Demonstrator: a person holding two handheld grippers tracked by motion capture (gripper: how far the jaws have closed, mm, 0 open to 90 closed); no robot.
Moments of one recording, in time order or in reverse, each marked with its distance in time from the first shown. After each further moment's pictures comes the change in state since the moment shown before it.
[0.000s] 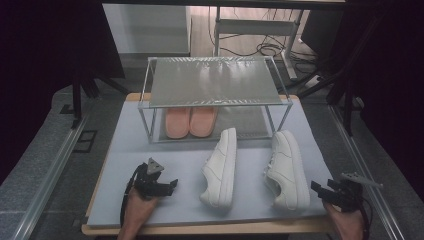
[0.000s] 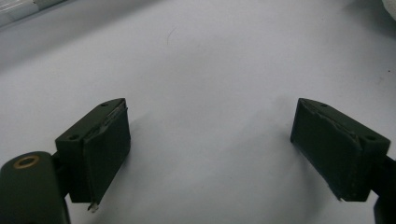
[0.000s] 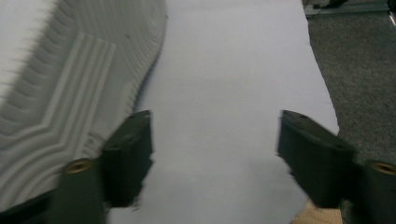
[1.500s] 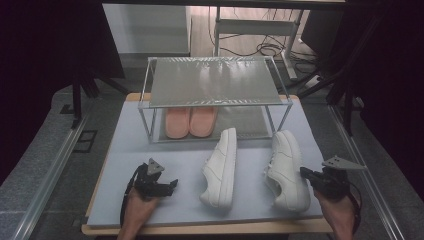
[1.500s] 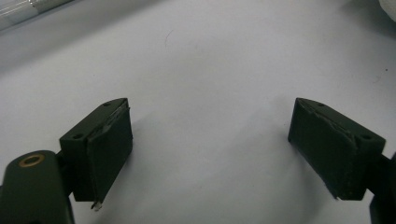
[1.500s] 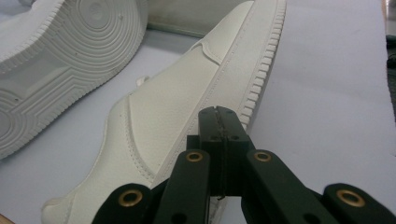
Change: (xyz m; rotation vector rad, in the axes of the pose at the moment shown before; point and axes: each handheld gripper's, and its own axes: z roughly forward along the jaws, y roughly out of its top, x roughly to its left) left arm -0.001 0.000 0.000 -0.006 -0.001 0.007; right arm 0.064 0.050 -0.012 -0.009 0.148 -0.262
